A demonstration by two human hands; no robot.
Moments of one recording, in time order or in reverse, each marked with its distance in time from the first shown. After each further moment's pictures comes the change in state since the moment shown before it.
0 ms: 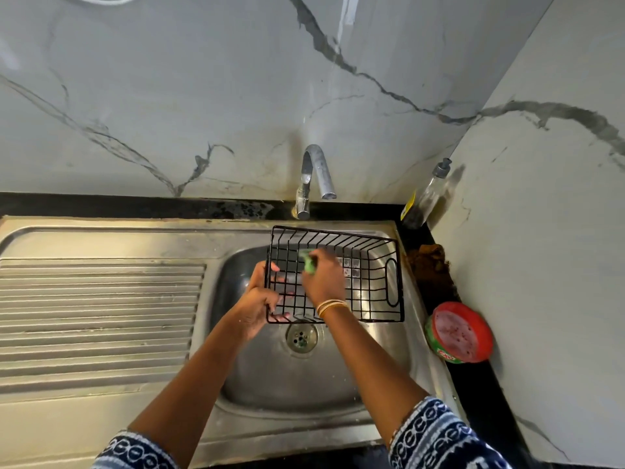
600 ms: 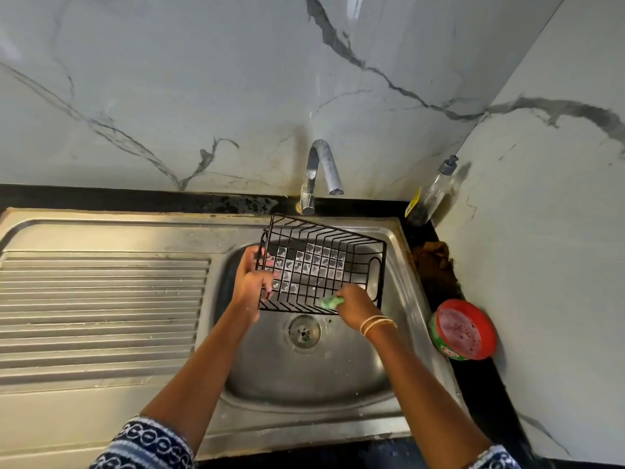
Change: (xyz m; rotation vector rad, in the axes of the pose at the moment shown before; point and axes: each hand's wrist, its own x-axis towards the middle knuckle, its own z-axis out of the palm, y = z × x) left_hand 0.013 0.008 -0.010 0.051 0.271 0.223; right_hand -0.024 0.056 -0.034 -0.226 -0.472 0.073
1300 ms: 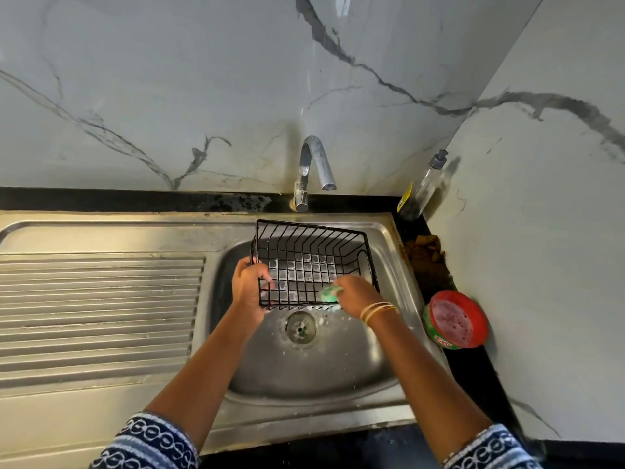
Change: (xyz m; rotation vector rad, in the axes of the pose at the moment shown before) left_hand -0.011 -0.001 0.013 -0.230 0.166 -0.270; right_hand -0.011 -0.004 -0.018 -0.052 0.014 -0.073
